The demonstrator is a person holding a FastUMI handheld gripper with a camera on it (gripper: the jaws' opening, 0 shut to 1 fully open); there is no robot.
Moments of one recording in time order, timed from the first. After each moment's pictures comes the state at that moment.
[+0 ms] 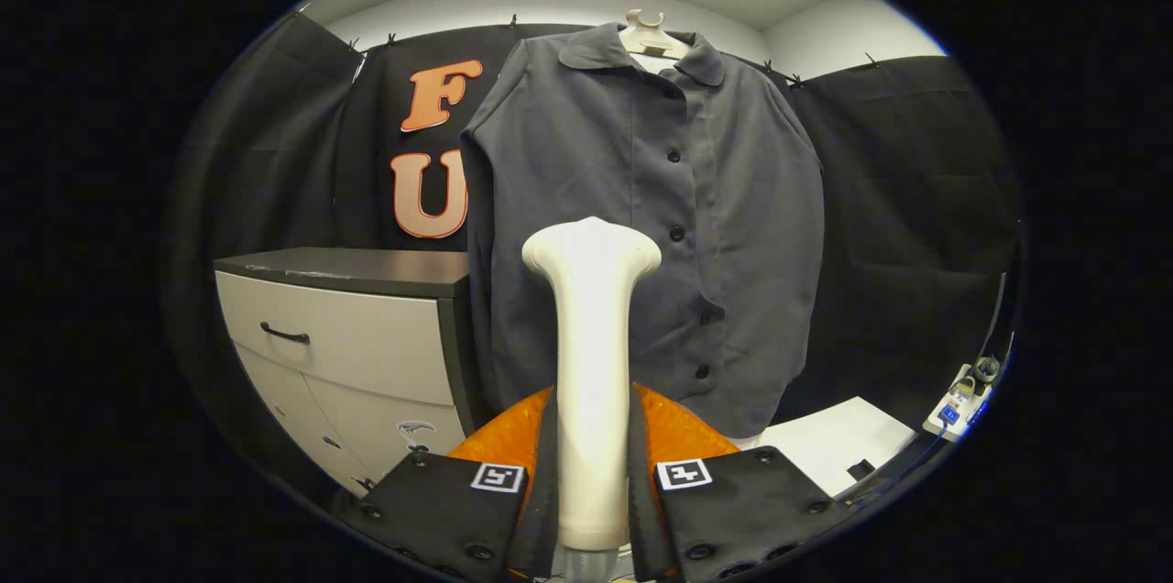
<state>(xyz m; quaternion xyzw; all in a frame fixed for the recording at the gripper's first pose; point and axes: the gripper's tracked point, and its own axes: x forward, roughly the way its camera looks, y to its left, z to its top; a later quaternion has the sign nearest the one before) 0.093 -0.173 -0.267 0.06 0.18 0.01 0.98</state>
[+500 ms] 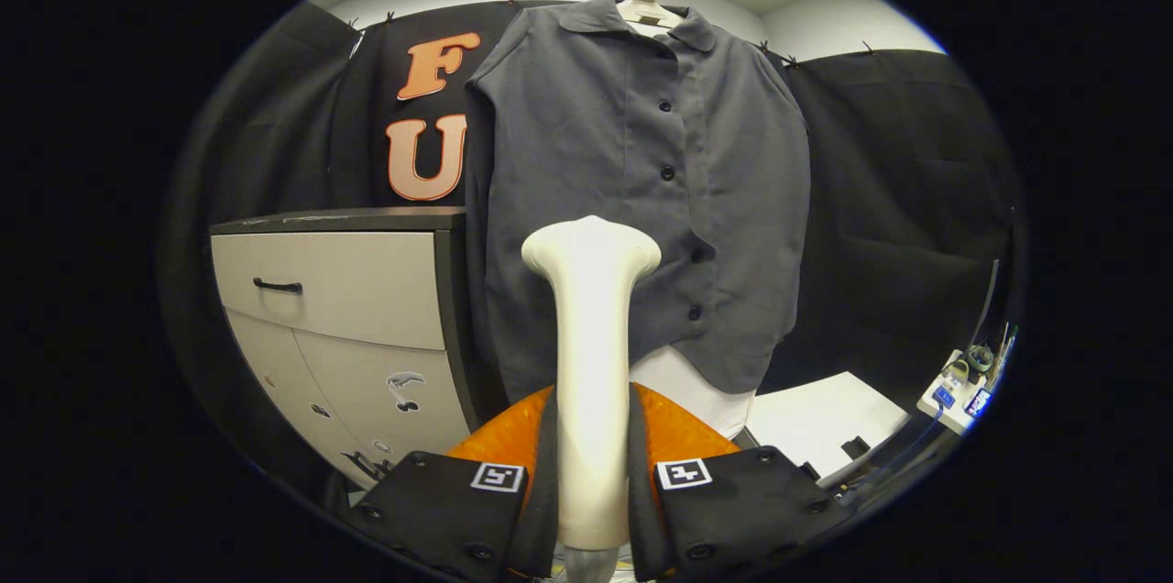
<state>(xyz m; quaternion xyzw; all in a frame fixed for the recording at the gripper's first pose) 0.056 -0.171 -0.309 0.05 0.22 0.00 0.97</state>
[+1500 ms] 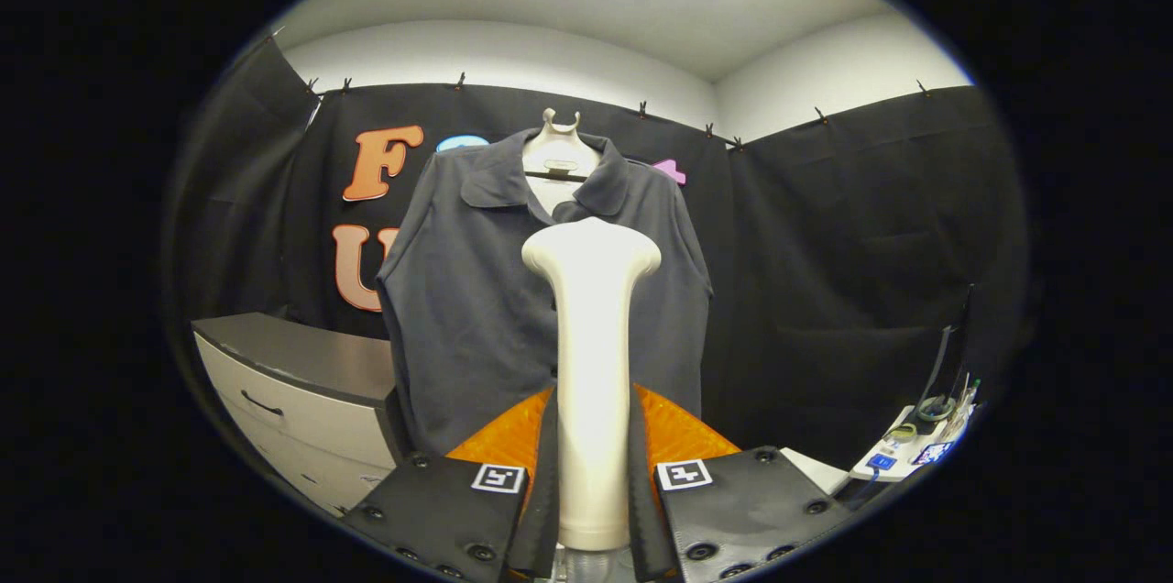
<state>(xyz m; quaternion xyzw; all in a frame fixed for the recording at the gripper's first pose) 0.106 -0.303 -0.108 0.03 0.08 -0.09 0.99</state>
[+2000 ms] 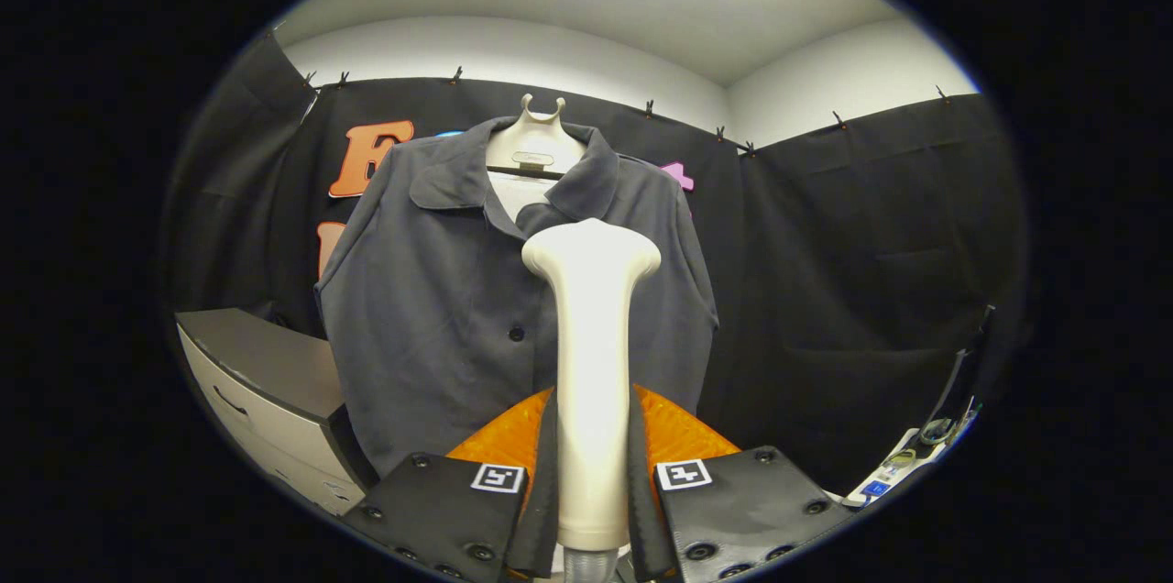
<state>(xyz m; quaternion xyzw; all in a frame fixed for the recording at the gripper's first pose) 0.189 -0.343 -0.113 0.02 0.07 -0.07 1.00</state>
